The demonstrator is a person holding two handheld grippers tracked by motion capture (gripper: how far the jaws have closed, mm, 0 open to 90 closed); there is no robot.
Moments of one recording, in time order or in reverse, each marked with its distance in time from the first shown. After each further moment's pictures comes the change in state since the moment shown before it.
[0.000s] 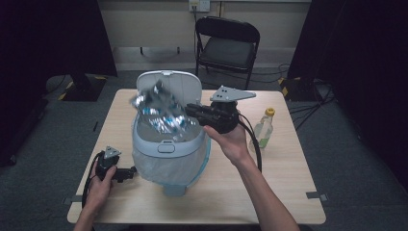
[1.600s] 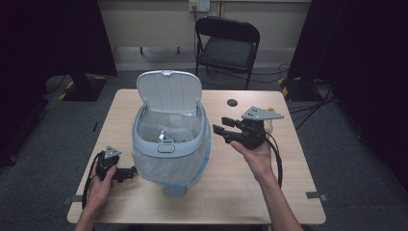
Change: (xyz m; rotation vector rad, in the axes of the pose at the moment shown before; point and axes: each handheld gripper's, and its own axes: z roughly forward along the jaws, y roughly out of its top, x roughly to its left) left arm -0.001 0.000 0.000 0.001 0.004 -0.004; right arm -0.038 -0.070 -0.048 0.047 -0.121 0.113
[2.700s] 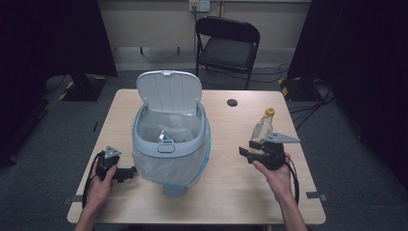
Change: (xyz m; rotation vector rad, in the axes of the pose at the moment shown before) left arm 0.000 0.000 0.000 0.000 0.000 0.000; right arm -0.048 -0.093 -0.034 0.153 -0.190 0.108
